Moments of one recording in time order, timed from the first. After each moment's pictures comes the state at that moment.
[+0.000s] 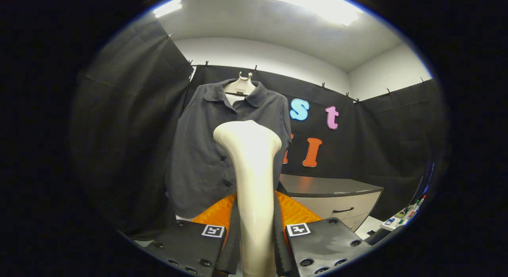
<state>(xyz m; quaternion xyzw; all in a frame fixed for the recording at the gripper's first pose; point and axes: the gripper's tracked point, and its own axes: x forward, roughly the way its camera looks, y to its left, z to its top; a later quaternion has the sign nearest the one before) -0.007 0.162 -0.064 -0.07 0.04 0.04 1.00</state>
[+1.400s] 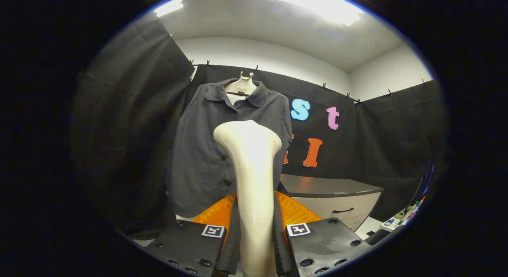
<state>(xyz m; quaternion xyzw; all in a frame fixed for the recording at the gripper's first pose) -0.011 0.162 -0.064 -0.08 0.04 0.05 1.00</state>
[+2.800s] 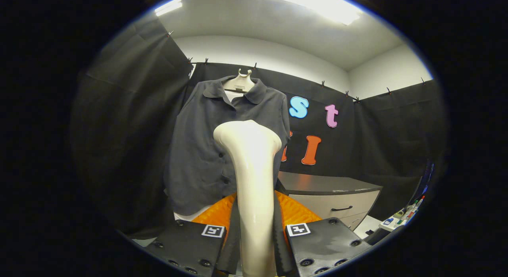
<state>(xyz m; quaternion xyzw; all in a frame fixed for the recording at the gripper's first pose) -0.013 0.154 -0.069 -0.08 0.05 0.04 0.99</state>
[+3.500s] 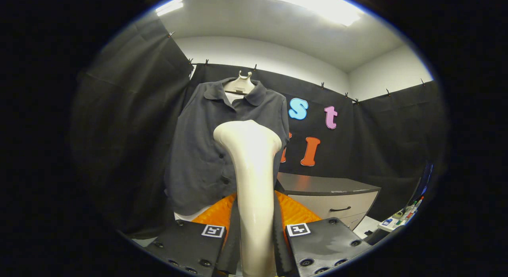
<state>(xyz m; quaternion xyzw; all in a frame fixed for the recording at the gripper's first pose) -0.020 0.156 -0.065 -0.08 0.05 0.04 0.99</state>
